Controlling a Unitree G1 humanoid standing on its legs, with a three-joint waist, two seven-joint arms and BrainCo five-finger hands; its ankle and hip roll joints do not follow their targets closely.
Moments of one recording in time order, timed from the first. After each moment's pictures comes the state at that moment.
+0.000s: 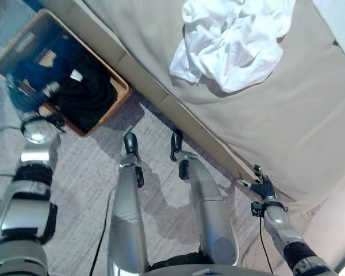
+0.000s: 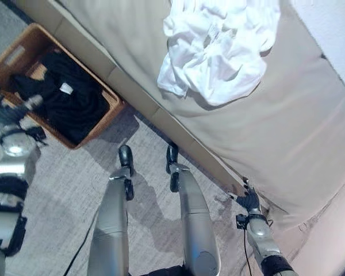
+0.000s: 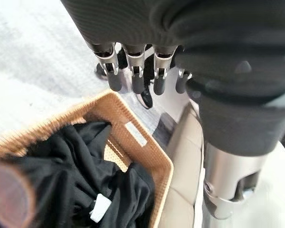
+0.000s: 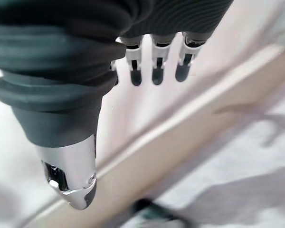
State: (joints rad) left arm -0.61 0.74 -0.07 0.78 -0.37 -0.23 0.53; right arm -0.11 -0.41 0.22 0.64 0.28 -0.27 -0.25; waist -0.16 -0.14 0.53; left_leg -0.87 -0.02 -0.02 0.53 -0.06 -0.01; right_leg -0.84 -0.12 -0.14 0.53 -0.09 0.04
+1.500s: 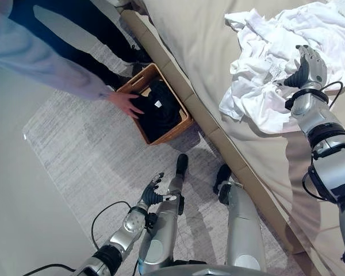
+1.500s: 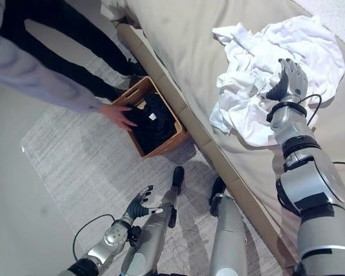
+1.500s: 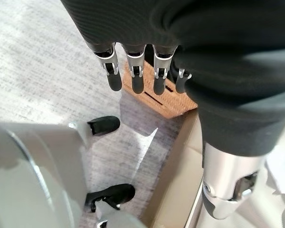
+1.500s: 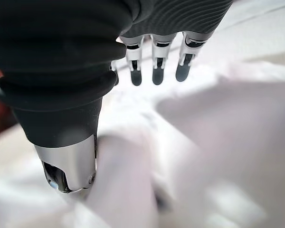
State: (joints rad) left arm -0.13 0.28 -0.57 0.69 -0.19 -0.30 0.19; right arm -1.20 -0.73 0.62 1.32 -0.22 -0.09 -0.47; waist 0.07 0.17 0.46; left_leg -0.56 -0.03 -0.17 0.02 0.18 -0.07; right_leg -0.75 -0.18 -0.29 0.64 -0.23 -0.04
